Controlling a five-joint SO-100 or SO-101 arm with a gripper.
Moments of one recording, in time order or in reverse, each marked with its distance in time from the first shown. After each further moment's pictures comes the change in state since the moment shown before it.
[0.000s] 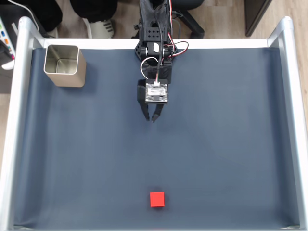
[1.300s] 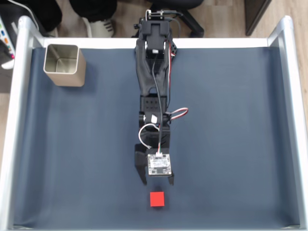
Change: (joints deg) arm 0.8 -81.7 -55.9 -33.3 -4.8
